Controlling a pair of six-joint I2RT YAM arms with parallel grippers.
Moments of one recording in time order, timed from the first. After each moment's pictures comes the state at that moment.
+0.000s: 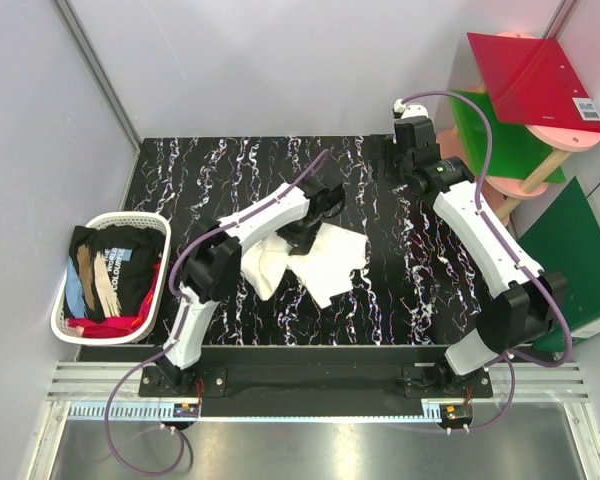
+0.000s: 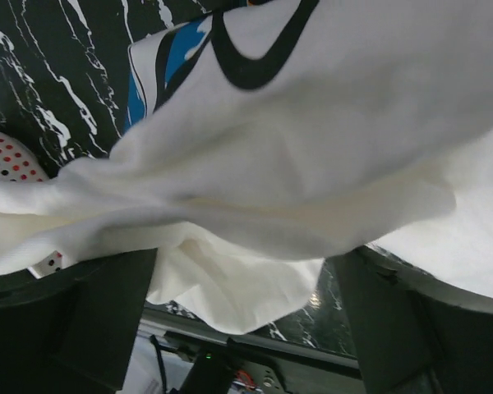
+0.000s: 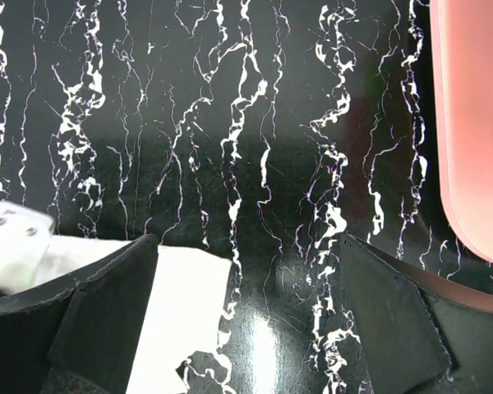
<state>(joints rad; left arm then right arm) -0.76 2.17 1.95 -1.34 -0.46 -0.37 0.38 1.56 1.58 -0.64 0.26 0.22</state>
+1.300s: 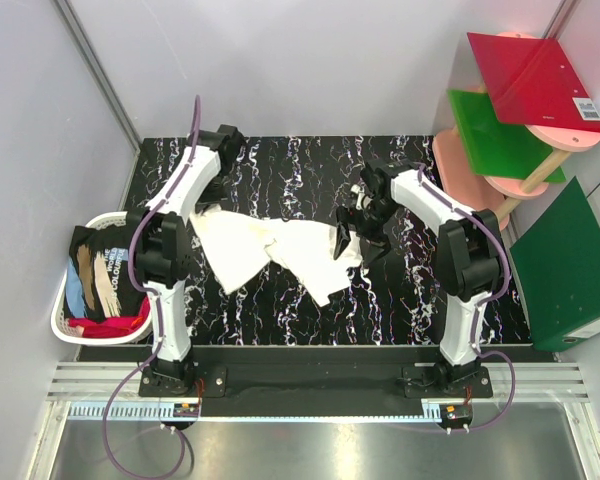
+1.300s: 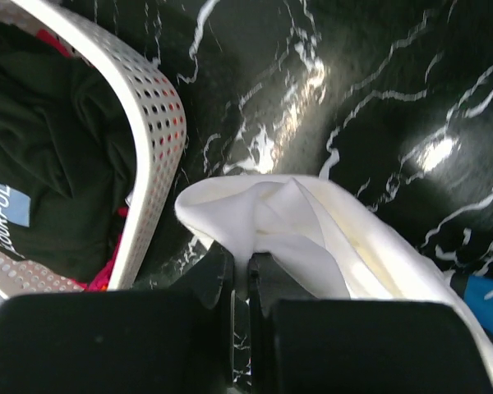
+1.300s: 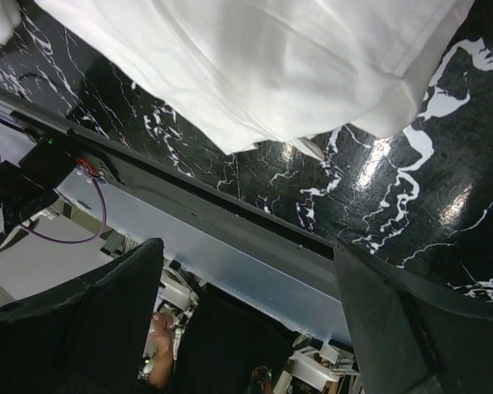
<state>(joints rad) -0.25 2.07 1.94 -1.34 -0.59 -0.60 0.38 1.98 1.61 -1.20 -0.54 0.32</state>
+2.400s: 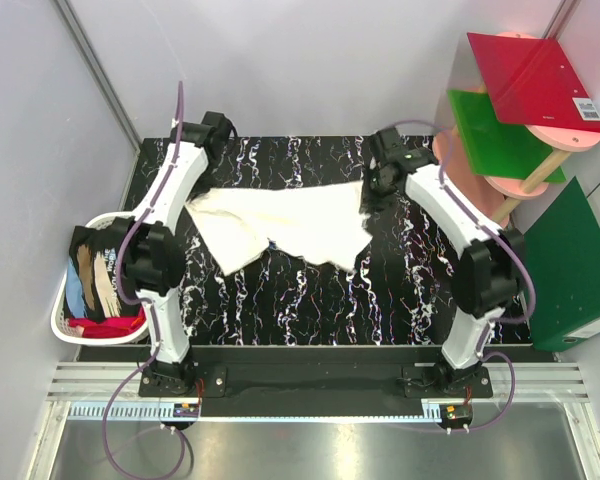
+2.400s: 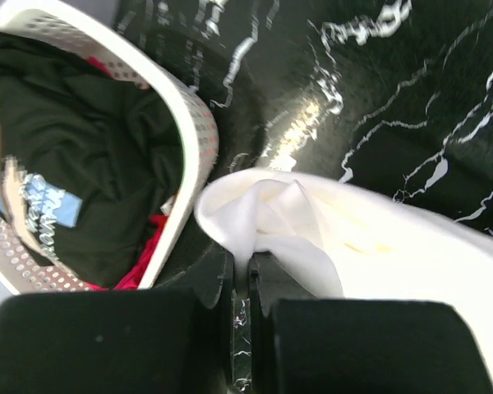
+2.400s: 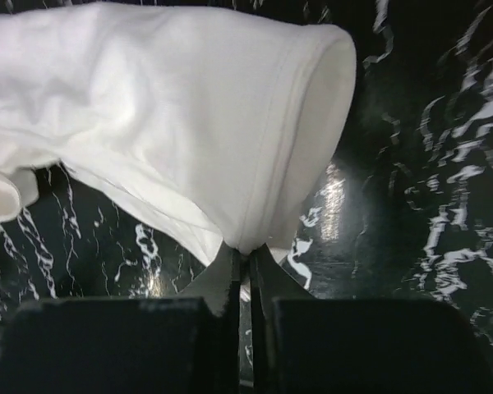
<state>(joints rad) -0.22 2.00 1.99 -1.35 -0.63 -0.57 0.38 1.86 1.66 -0.91 -0.09 0.44</state>
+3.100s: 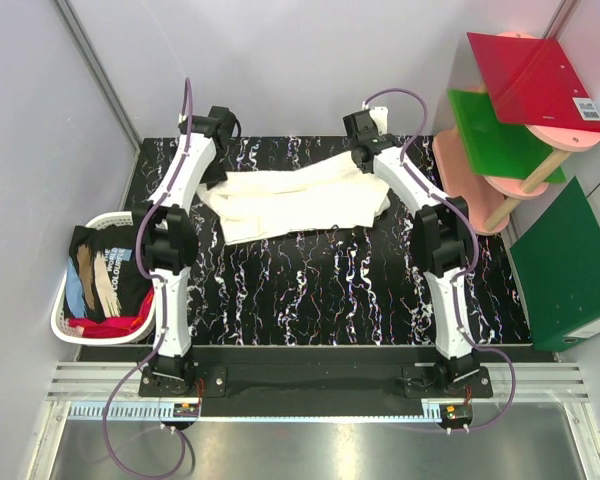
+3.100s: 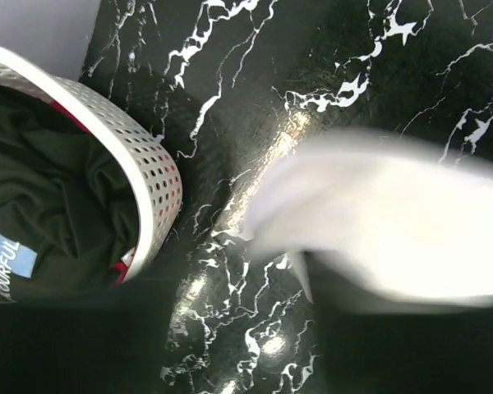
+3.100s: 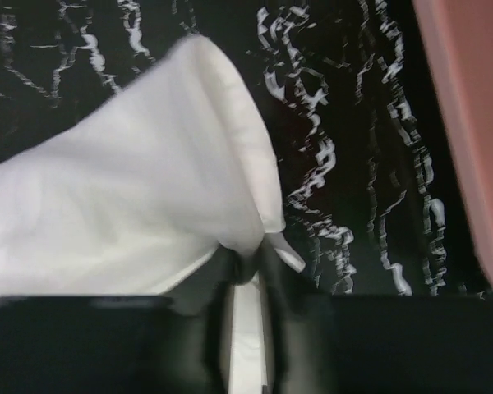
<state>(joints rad) -0.18 2.23 2.26 -1.36 -0.63 -0.58 0.38 2.27 2.11 -0.68 0.58 0.31</state>
